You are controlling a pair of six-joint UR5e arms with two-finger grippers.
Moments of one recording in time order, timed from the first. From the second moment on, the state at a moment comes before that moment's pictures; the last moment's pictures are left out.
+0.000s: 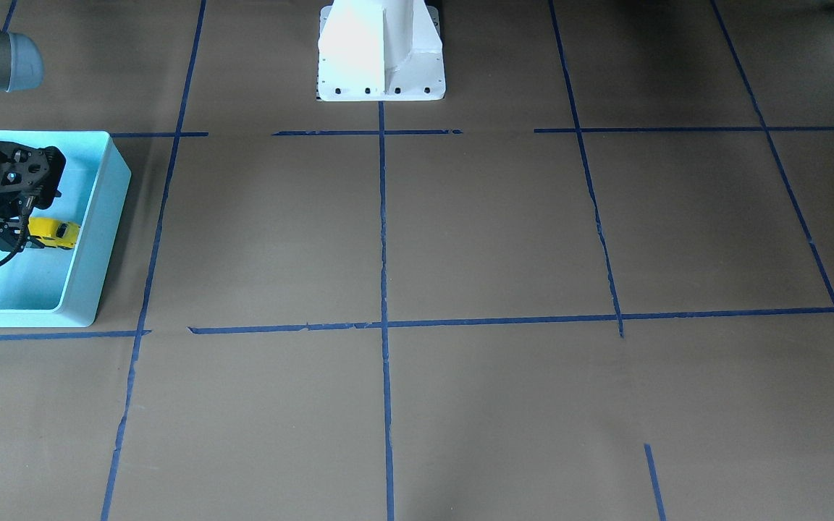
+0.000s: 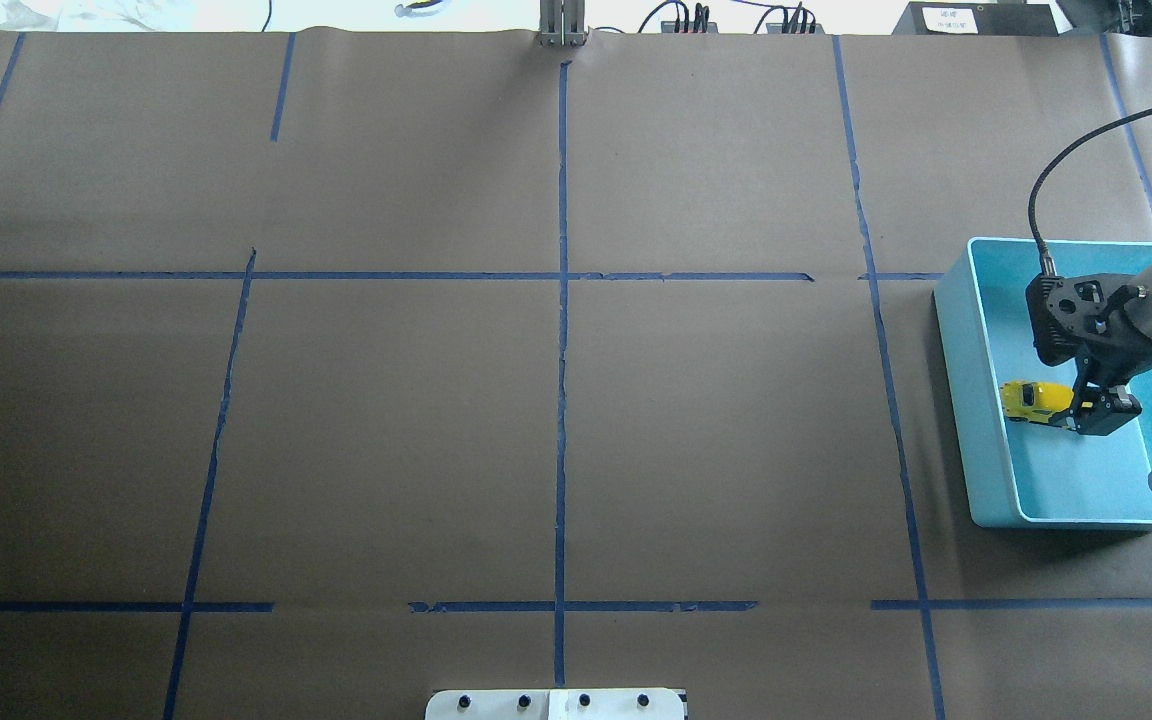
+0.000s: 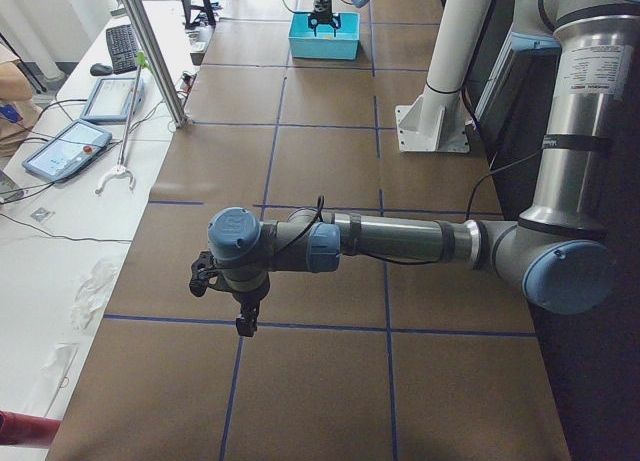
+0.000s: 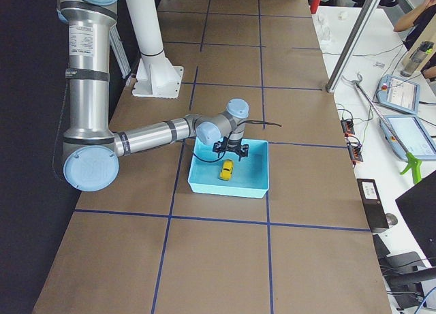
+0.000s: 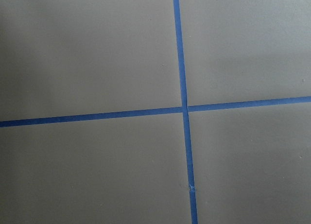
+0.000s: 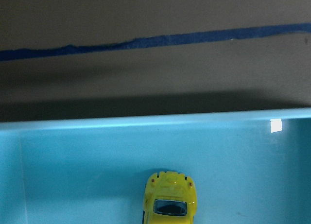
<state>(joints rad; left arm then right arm) -1.63 -1.65 -1.56 -1.52 -2.37 0.12 0.95 -1.62 1.84 -1.31 2.18 -0.71</state>
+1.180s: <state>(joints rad) -1.63 -1.65 -1.56 -1.52 -2.37 0.12 1.53 -1.67 1.89 -1.48 2.37 -0.27</state>
